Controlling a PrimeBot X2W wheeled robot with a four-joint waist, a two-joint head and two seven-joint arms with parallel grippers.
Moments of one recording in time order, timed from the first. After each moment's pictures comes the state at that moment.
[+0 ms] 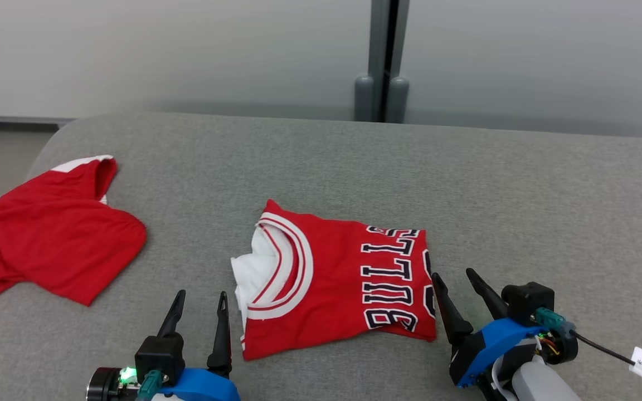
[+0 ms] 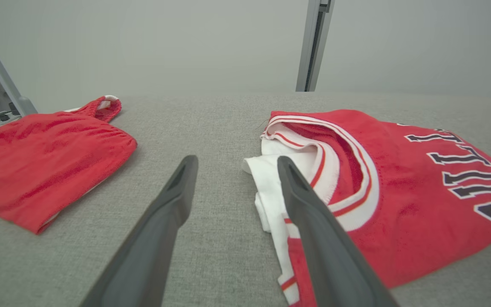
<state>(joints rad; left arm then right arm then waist) -0.05 0.05 -0.17 0.39 -0.10 0.00 -0.26 -0.31 -0.05 0.21 0.69 0.27 0.13 -0.26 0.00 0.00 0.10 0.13</state>
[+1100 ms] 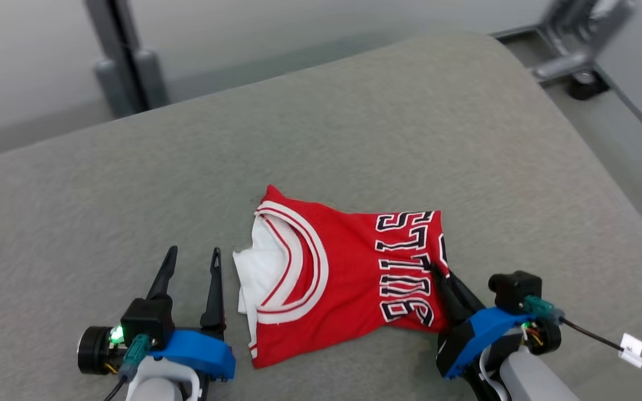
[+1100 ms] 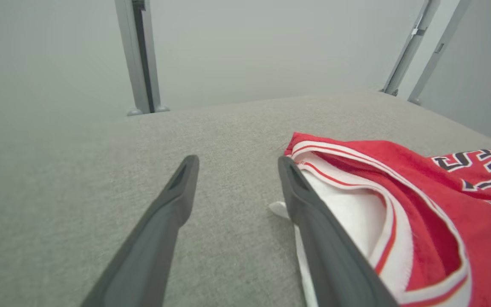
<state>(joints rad) -0.15 0.05 -0.15 0.37 -0.11 -0.03 -0.26 -0.39 -0.05 0.28 0.77 0.37 0.13 -0.26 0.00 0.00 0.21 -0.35</state>
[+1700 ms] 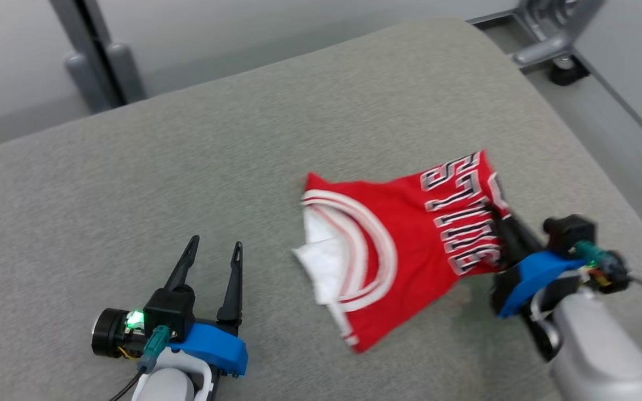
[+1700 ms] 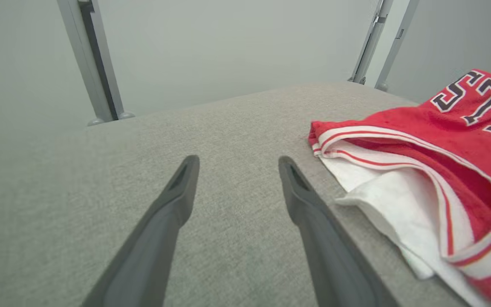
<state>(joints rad) -0.18 0.05 -0.19 0.38 -0.06 -0.06 -0.26 -0.49 -0.12 0.15 0.76 0.19 0.13 -0.26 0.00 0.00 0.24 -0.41</state>
